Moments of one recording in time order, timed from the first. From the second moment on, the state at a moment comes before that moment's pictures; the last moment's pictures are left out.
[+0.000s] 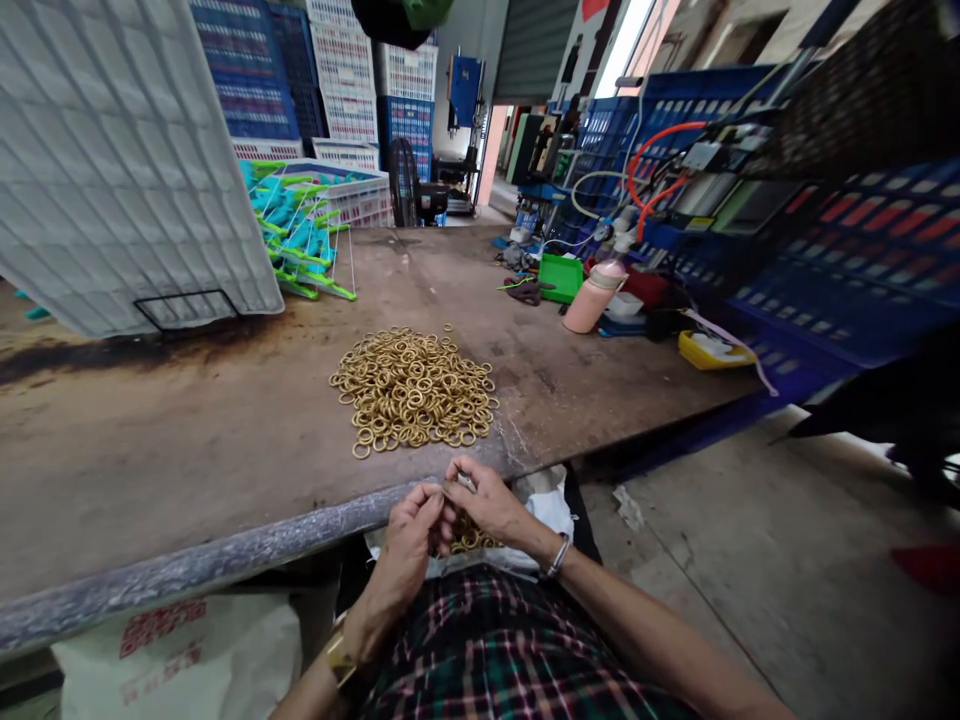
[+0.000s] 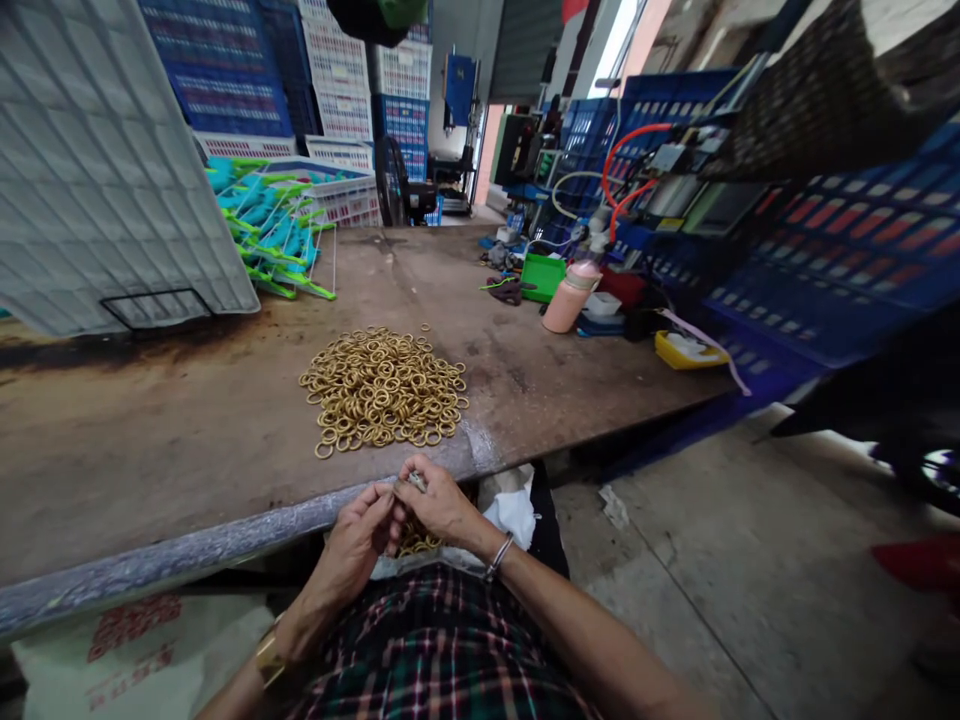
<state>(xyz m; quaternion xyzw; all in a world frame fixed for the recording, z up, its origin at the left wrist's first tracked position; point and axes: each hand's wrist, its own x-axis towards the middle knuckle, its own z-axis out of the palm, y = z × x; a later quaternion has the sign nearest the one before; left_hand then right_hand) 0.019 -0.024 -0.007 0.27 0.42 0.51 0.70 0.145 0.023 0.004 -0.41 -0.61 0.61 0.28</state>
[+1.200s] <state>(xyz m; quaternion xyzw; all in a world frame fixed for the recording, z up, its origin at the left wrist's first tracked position) 0.024 -0.005 0.006 0.34 0.52 0.48 0.62 0.156 0.035 -0.005 -0.47 -0.84 0.23 0.11</state>
